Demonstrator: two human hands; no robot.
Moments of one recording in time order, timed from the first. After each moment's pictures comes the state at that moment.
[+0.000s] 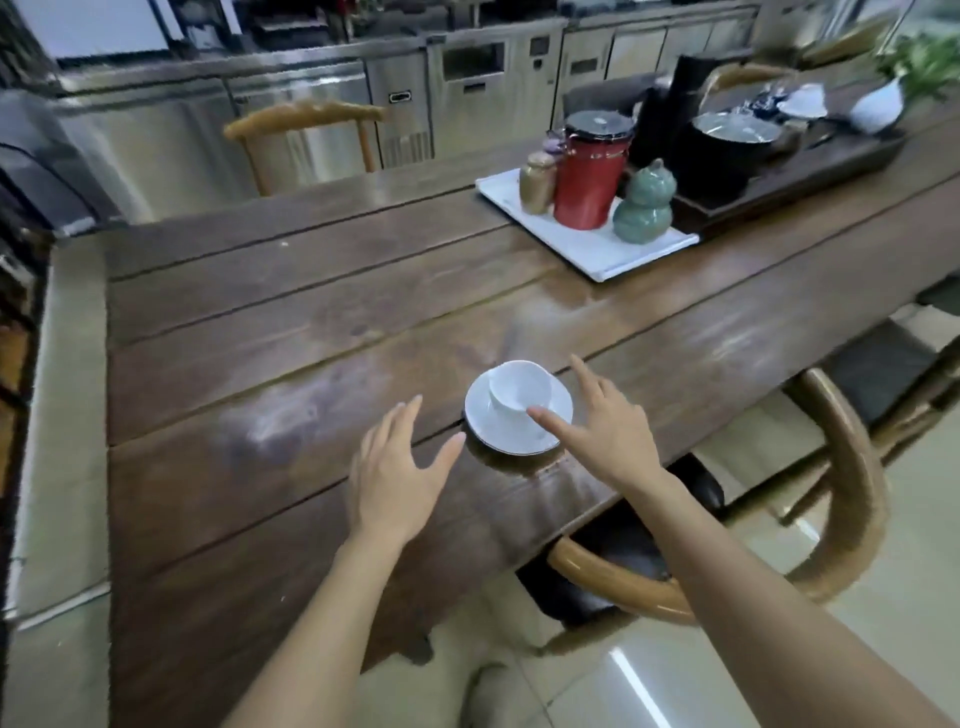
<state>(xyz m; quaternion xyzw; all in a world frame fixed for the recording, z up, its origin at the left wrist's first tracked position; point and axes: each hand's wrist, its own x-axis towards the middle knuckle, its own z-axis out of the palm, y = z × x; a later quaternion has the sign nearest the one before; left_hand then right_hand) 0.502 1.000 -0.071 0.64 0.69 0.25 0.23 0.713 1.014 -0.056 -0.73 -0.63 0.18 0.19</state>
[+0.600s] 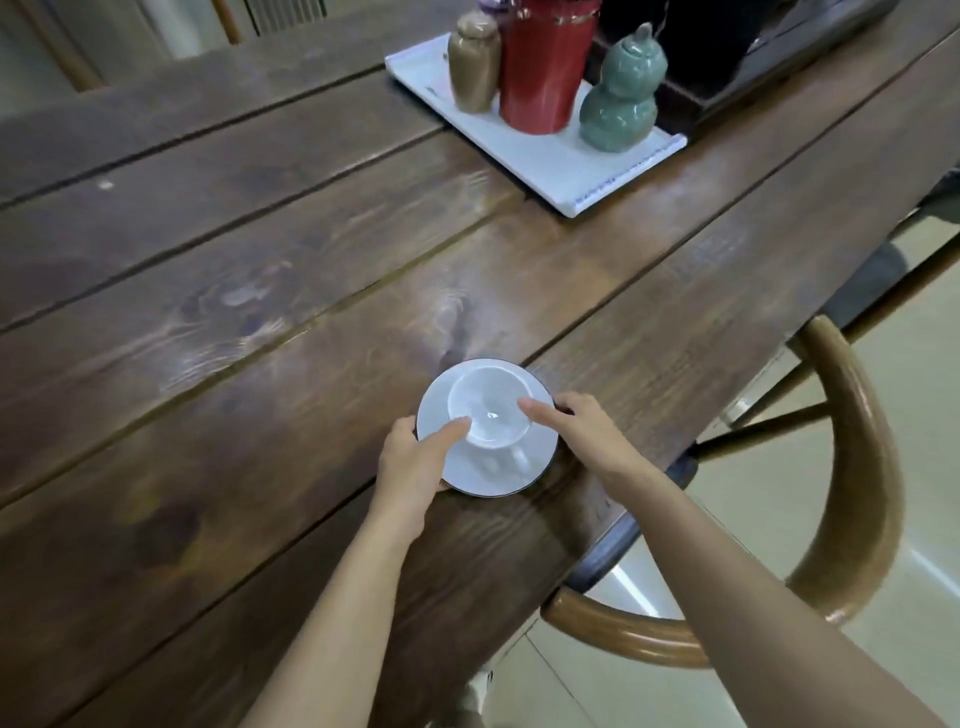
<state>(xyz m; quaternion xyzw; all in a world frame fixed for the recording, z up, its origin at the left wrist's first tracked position) 0.563 1.116 -0.118 0.35 0.67 0.24 0.61 0.736 1.094 -0.116 -0.75 -0.35 0.50 0.25</state>
